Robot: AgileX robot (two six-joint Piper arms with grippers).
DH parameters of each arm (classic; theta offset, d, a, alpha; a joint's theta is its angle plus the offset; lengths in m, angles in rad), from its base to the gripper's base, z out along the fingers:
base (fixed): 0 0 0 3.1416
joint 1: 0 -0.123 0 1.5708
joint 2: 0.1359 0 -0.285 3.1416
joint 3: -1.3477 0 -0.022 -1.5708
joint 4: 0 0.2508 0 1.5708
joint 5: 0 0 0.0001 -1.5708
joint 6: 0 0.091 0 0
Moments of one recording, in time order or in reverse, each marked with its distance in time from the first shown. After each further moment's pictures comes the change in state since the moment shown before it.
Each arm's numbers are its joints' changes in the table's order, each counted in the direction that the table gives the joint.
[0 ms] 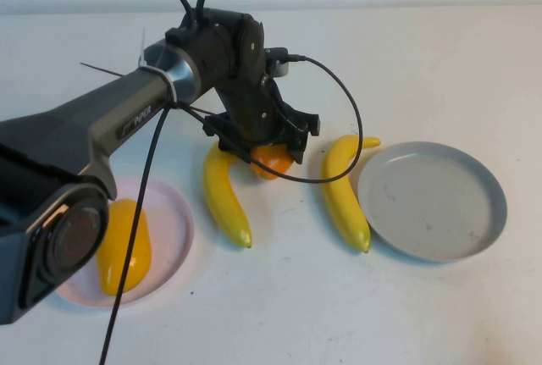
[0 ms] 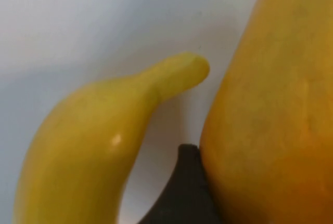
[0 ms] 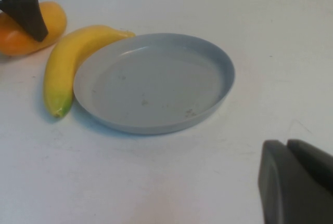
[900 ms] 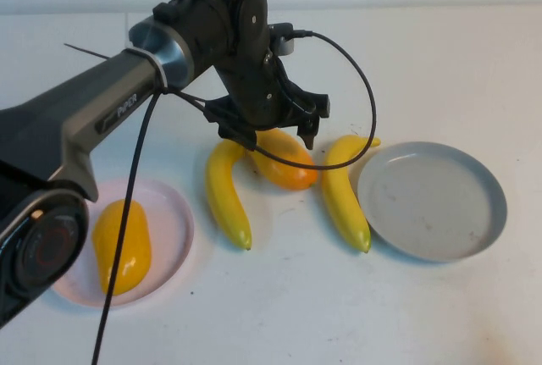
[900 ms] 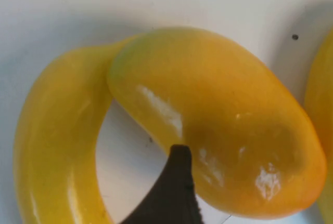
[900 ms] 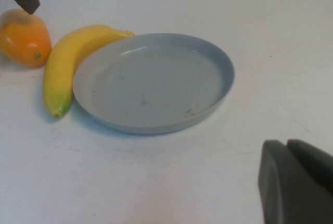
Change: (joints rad) right arm 0.000 0.000 0.000 -0.004 0.000 0.000; left arm 0.026 -0.094 -0.006 0.000 -0.050 -0.046
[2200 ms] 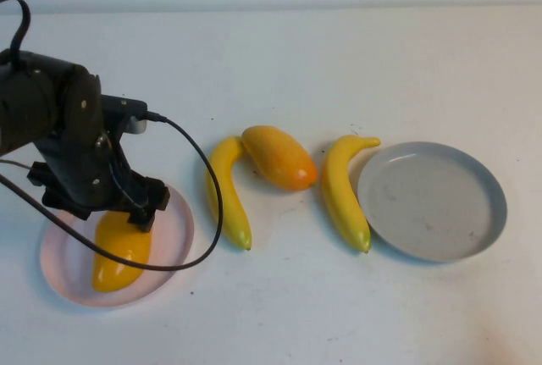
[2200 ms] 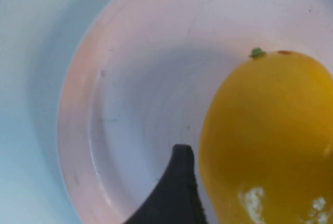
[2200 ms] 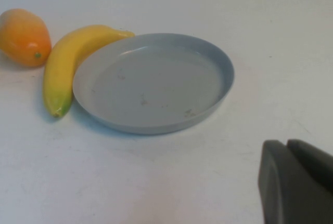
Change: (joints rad) right arm 0.000 0.000 0.000 0.000 0.000 0.000; left arm -0.237 -0.467 -0.800 0.212 0.182 0.205
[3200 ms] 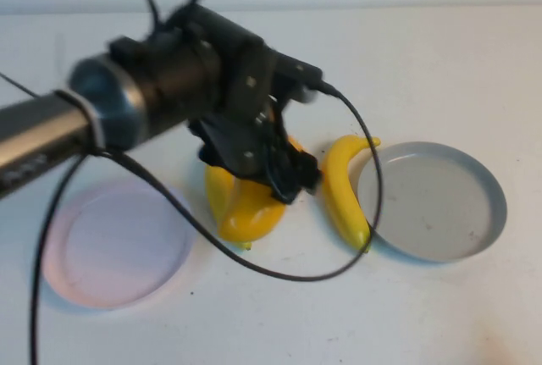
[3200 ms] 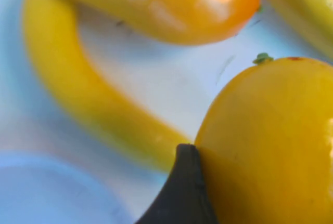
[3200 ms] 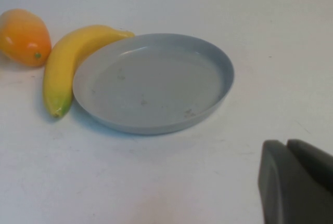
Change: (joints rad) right arm 0.000 0.000 0.000 0.000 0.000 0.000; left arm 0.395 0.101 0.323 -0.011 -0.062 -0.007
